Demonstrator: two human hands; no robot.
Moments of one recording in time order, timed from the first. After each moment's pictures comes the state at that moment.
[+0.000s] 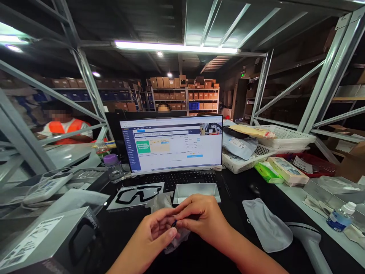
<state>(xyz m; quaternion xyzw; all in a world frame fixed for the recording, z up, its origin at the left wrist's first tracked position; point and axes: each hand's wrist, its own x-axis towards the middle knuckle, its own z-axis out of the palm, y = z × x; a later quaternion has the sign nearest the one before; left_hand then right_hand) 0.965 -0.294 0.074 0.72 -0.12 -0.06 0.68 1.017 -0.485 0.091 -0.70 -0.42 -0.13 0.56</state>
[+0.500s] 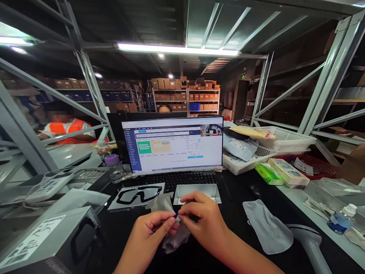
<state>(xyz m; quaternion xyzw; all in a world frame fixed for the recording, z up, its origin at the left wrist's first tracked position) 0.965 -0.294 0.070 0.76 -0.05 0.04 0.64 1.011 -0.480 0.080 -0.73 -0.40 -0.24 0.50</state>
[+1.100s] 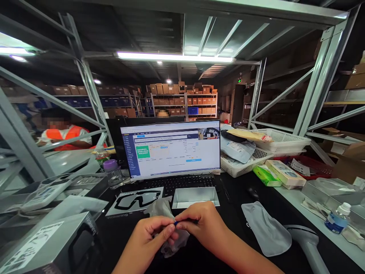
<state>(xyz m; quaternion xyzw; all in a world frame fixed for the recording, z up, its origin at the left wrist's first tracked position) 0.963 -0.294 0.082 0.77 -0.10 -0.01 0.63 1.015 -0.487 0.087 -0.76 -0.42 -0.15 0.47</state>
